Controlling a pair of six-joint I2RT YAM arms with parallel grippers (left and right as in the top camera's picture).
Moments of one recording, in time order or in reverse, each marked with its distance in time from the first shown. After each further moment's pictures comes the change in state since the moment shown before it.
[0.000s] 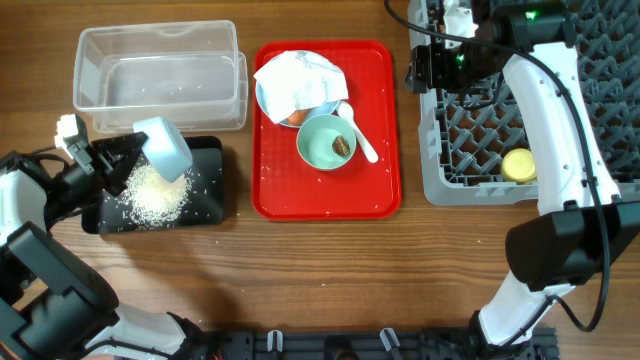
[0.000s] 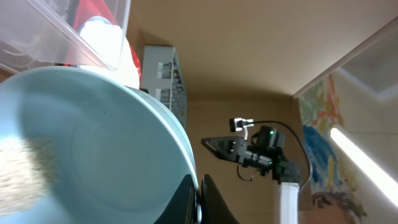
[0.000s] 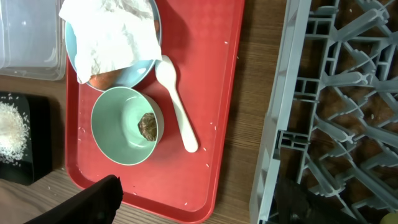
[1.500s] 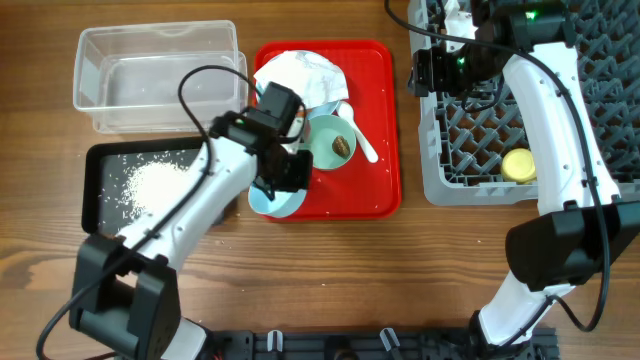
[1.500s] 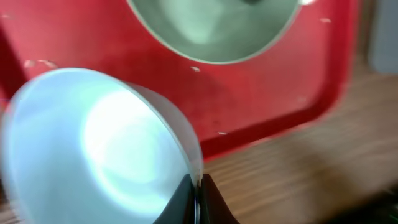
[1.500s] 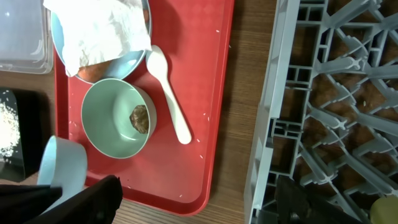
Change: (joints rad) left arm -1.180 -0.091 0.114 0.175 -1.305 -0.518; right arm 0.000 0.000 0.000 -0.034 0.027 0.000
